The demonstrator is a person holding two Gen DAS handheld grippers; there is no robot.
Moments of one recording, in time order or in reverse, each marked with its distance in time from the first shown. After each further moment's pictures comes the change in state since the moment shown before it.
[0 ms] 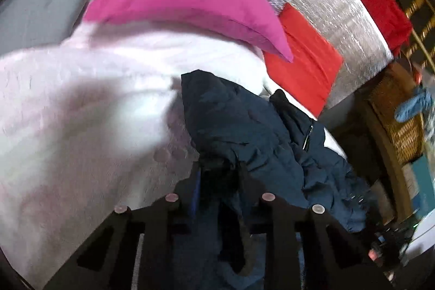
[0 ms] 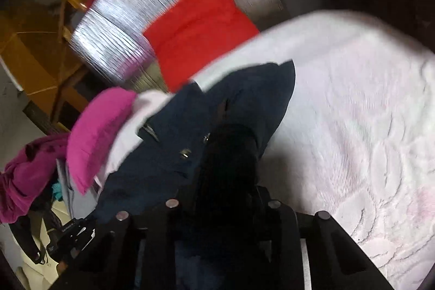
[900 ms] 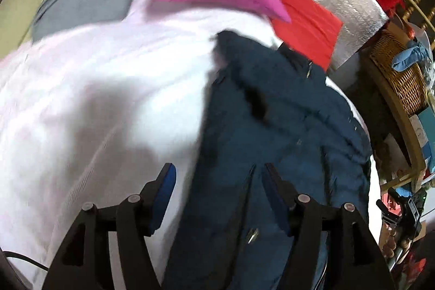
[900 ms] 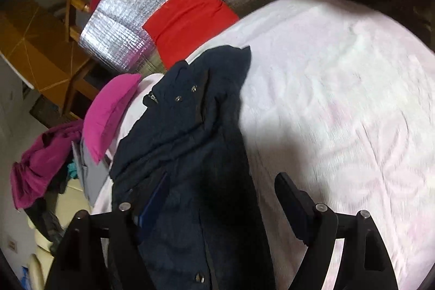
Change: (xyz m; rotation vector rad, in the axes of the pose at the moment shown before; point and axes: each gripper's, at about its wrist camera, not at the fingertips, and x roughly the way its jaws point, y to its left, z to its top) left arm -0.128 0.030 -0.109 0.045 0.122 0.102; right arm -0.125 -0.067 -0.077 0.088 0.114 0.041
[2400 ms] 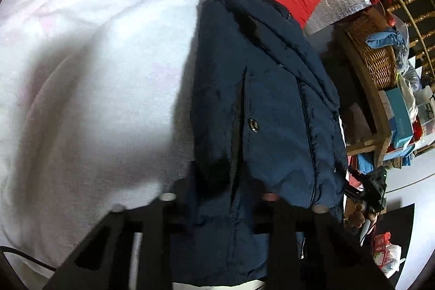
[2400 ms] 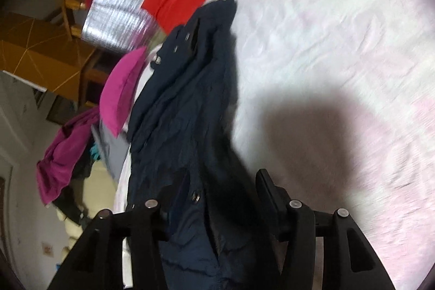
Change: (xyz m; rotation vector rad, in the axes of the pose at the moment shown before) left arm -0.010 0.033 -0.074 -0.020 0.221 -0.225; right arm -0.001 -0.028 -0.063 0.092 0.184 0.132
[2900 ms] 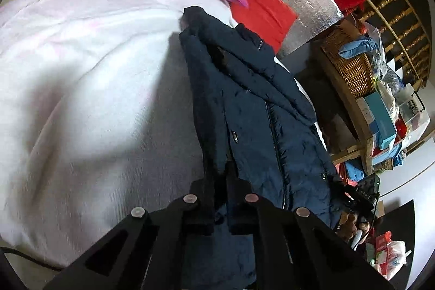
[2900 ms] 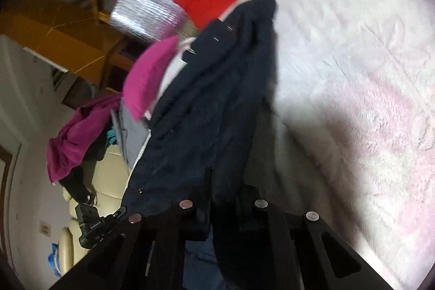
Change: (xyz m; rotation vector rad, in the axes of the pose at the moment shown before) left arm -0.049 -0.023 -0.032 0.034 -0.153 -0.053; right arm -0.016 0.037 -0.039 -0.120 -0.049 0.076
